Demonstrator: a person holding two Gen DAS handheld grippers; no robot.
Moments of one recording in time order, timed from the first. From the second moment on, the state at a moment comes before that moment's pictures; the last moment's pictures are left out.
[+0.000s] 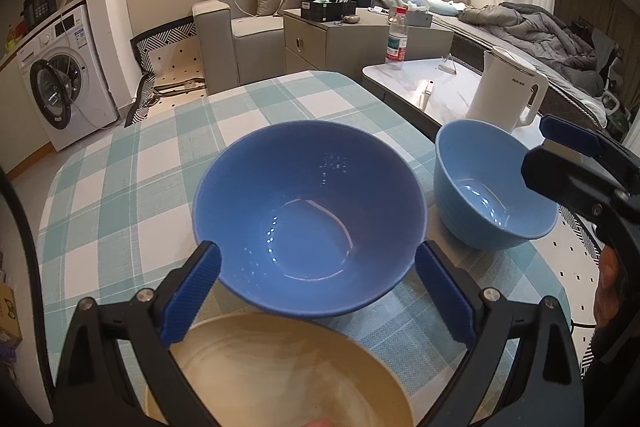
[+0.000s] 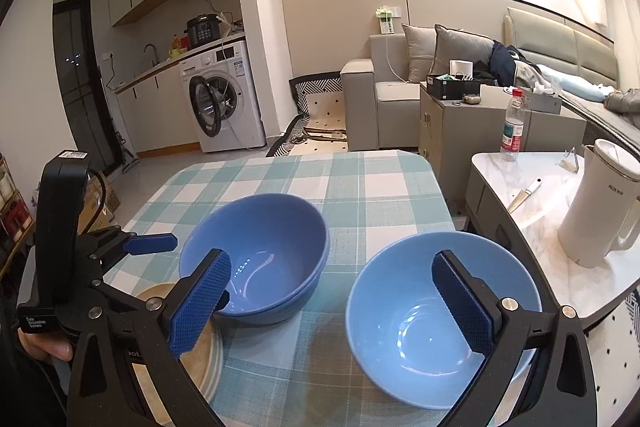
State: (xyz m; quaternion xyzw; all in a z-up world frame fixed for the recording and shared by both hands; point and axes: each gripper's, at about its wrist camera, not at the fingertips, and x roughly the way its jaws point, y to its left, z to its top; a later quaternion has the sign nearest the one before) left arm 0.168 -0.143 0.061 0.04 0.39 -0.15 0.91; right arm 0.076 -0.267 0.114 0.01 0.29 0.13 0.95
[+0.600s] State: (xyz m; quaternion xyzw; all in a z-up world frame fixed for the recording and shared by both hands) left arm 0.172 -0.179 0.061 0.05 0.39 -0.18 0.90; right arm 0.077 -0.313 0.118 0.03 0.30 0.08 0.95
